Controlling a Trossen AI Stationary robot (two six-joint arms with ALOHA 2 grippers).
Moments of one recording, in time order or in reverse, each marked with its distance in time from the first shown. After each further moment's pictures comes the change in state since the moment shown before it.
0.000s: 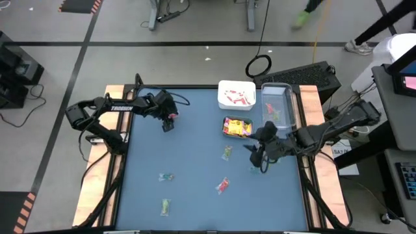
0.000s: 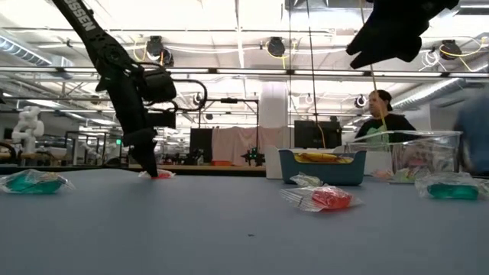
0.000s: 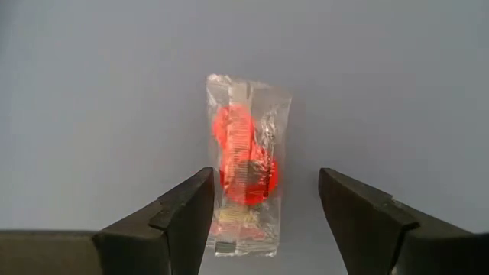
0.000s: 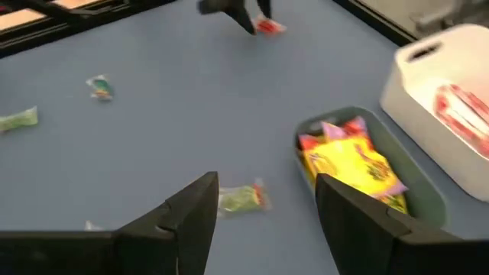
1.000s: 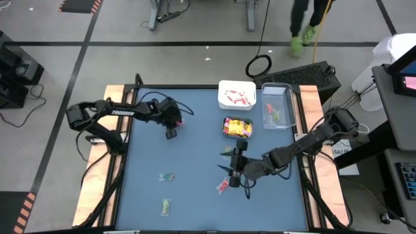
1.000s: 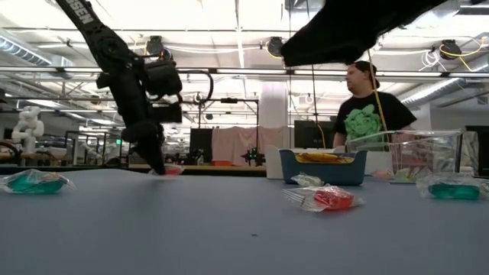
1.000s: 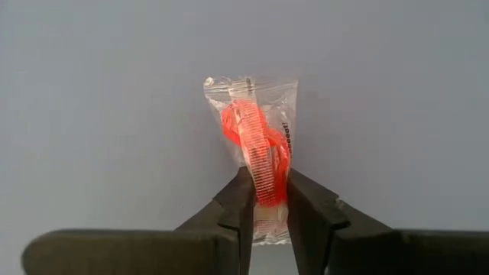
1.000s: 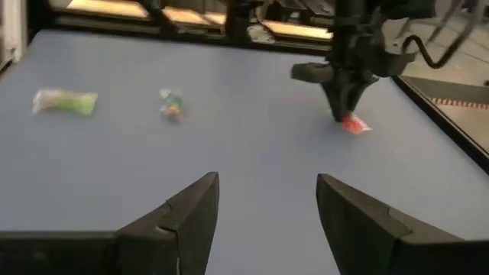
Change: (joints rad) left arm -0.152 -0.008 -0.003 0.023 0.045 -0.071; right arm 0.074 0.453 0.000 0.732 0.058 -0.487
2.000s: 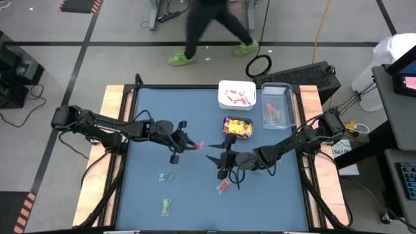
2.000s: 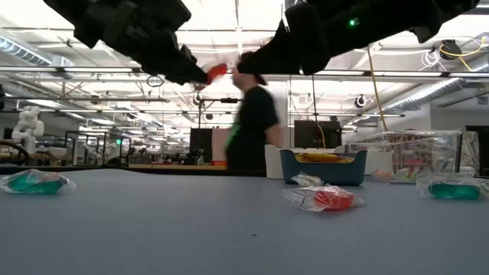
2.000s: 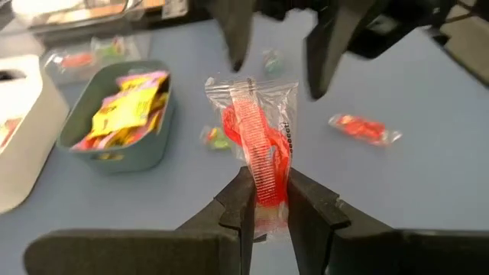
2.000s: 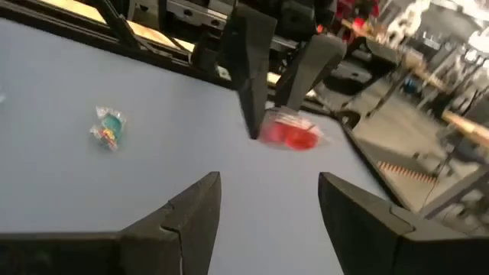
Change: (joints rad) left arm -0.528 -0.206 0.002 0.393 0.025 -0.085; right arm -0.119 0.171 0.002 0.396 -0.009 -0.431
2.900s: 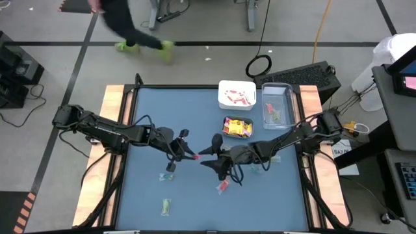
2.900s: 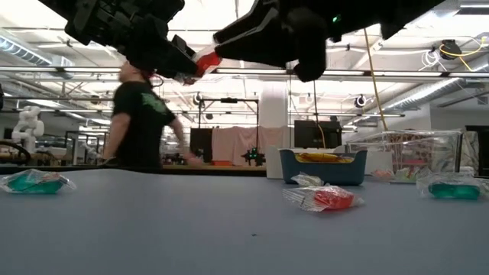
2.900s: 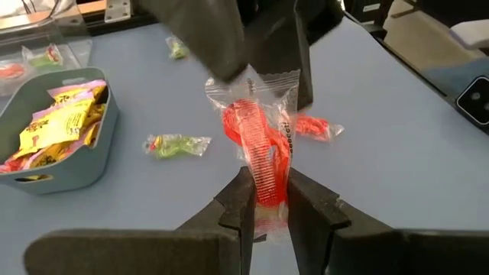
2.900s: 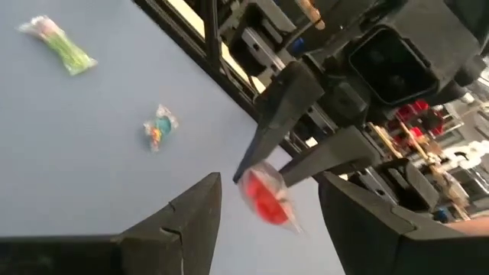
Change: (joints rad) left arm -0.088 0.020 0.001 0.008 0.048 -0.004; right arm -0.076 0.020 0.098 -0.045 -0.368 -0.468
